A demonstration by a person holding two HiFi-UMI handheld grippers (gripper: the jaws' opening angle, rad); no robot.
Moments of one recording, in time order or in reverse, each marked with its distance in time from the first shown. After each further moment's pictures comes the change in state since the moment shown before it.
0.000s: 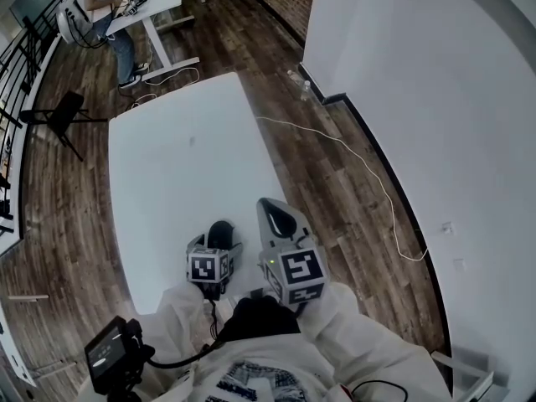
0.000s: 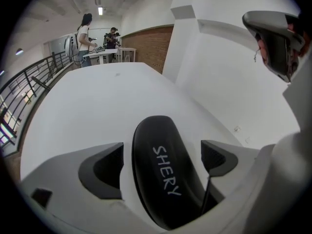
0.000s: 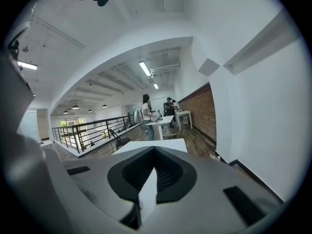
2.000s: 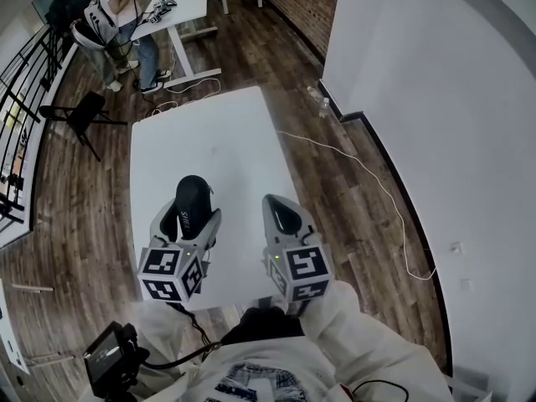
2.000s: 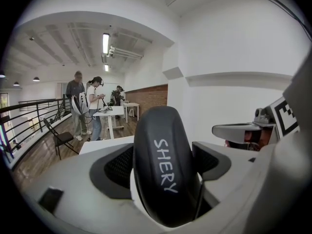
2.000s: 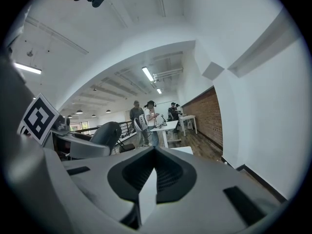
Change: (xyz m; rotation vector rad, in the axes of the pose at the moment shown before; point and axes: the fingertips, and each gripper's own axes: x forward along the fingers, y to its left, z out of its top) left arm -0.214 -0.001 0.177 0.121 -0.622 0.090; right arm 0.007 0.015 0.031 0.010 -0.066 0.050
